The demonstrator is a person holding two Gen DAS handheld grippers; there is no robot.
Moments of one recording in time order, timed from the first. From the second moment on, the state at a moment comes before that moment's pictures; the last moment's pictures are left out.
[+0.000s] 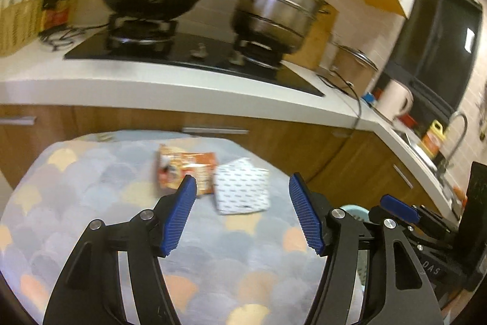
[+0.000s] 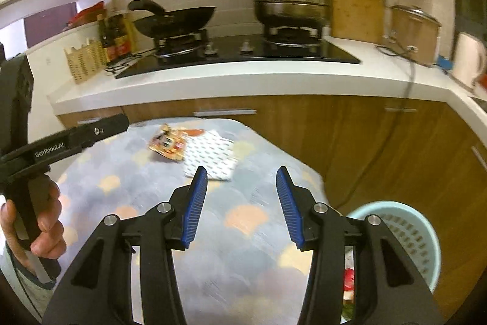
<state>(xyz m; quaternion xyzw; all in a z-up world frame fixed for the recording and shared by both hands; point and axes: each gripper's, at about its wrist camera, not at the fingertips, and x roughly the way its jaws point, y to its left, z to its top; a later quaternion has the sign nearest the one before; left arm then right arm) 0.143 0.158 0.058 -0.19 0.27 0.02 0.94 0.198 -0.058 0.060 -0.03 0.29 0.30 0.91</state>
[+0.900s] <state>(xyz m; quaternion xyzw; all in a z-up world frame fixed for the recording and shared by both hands) 0.243 0.228 -0.054 -0.29 0.36 0.04 0.89 0.297 0.042 -0.012 -0.05 0.35 0.29 0.89</state>
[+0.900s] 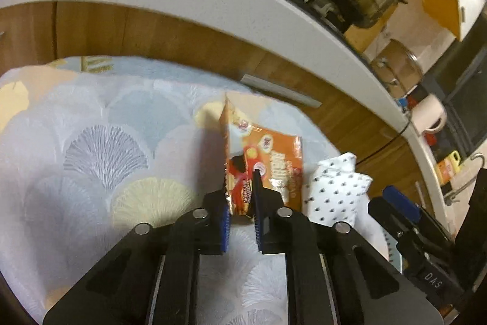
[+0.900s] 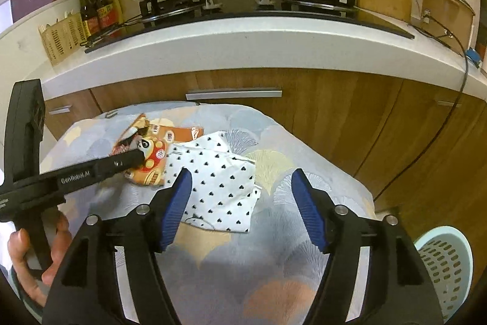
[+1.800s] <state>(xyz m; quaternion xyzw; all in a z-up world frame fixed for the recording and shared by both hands) 0.217 0.241 -0.027 -0.28 0.28 0.07 0.92 0.272 0.086 -0.032 -0.13 0.36 0.33 0.86</state>
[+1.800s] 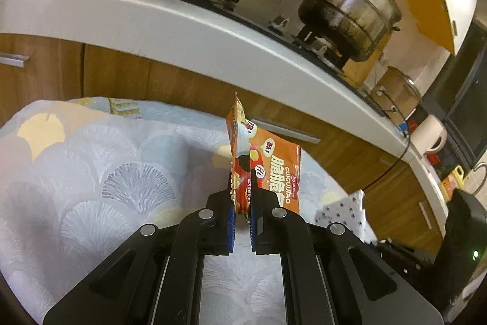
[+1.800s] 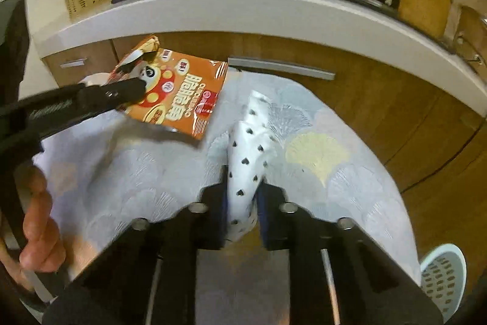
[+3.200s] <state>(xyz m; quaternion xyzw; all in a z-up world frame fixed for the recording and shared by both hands) 0.221 -0.096 -0.016 -0.10 0.38 -0.20 0.90 0.205 -0.285 -0.037 0.08 0.38 0.09 0.91</state>
